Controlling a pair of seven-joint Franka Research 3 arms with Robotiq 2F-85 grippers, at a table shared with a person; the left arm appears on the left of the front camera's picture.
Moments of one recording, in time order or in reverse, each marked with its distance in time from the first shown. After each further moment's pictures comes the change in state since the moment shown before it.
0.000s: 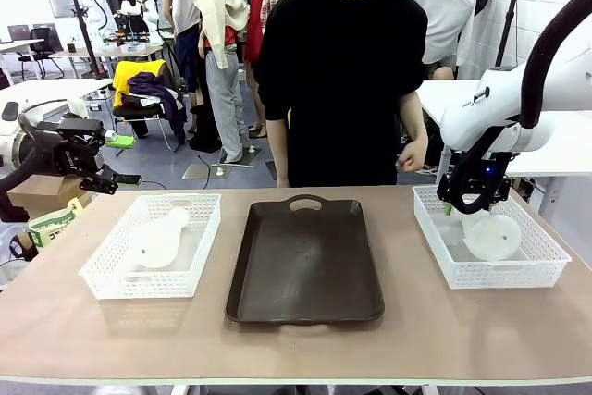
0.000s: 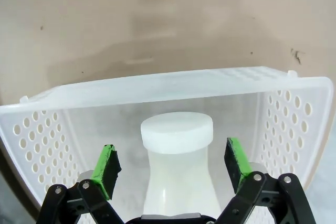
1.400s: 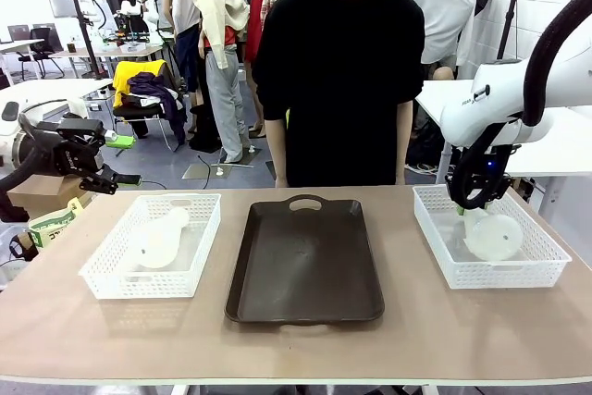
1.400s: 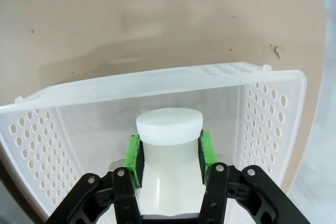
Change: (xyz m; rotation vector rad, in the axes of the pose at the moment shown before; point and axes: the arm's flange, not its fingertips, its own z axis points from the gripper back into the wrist) left arm 0.000 0.000 0.000 0.000 0.000 0.000; right arm 0.004 -0.001 0.011 -0.062 0.017 -0.002
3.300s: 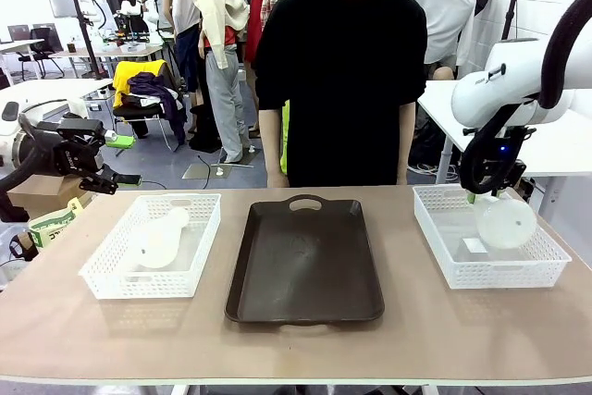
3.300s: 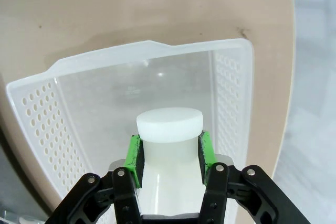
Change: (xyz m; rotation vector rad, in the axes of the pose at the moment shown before) left arm 0.000 0.000 0.000 0.000 0.000 0.000; right arm -0.009 -0.021 0.048 0.000 -0.002 -0.033
